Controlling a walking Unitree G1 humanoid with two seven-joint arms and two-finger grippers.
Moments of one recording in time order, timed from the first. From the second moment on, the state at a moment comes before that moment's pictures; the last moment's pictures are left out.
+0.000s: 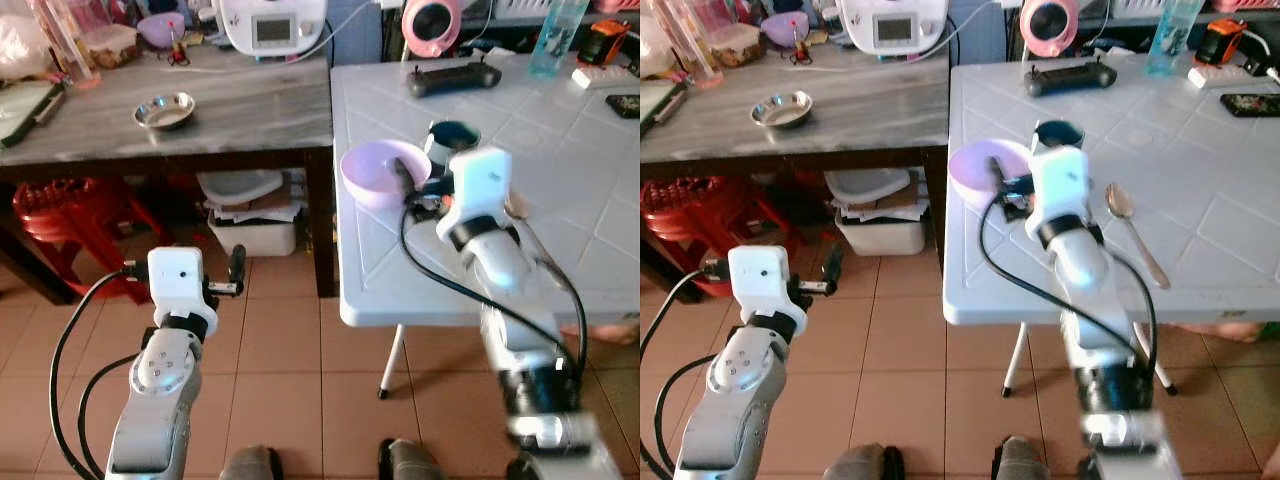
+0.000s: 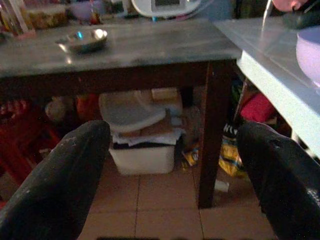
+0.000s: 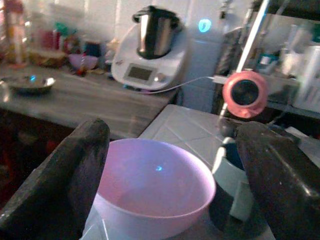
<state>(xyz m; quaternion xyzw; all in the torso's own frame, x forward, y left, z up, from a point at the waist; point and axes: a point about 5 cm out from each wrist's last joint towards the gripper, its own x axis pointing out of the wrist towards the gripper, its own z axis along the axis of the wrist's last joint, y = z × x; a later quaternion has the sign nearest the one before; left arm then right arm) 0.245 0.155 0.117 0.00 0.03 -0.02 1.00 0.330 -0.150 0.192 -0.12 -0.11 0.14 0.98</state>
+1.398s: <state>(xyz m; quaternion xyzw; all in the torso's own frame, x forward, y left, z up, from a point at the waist) 0.227 0.156 0.106 0.01 0.11 -0.03 0.99 0.373 -0.135 0.207 -0.28 -0.02 0.32 0.91</state>
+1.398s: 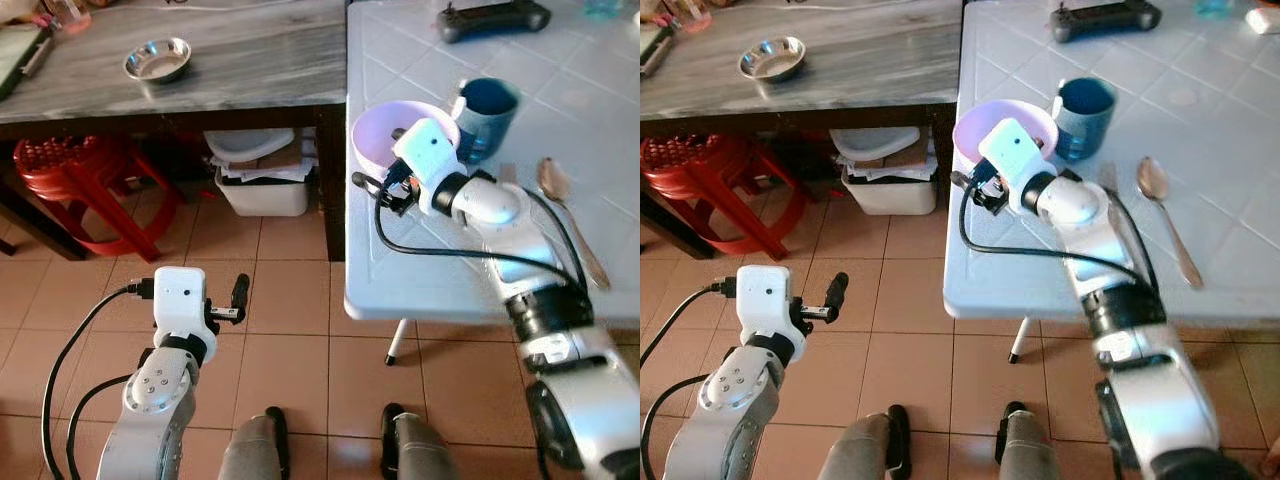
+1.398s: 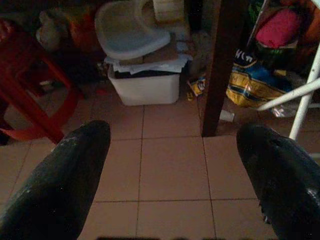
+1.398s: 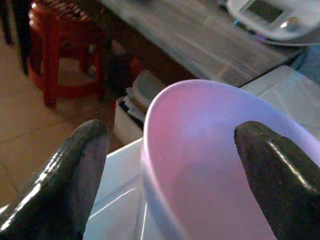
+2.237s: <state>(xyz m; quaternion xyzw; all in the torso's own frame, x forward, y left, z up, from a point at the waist) 0.227 0.153 0.105 0.00 0.12 -0.03 0.99 0.385 -0.147 0.213 -0.35 0.05 0.33 0.88</state>
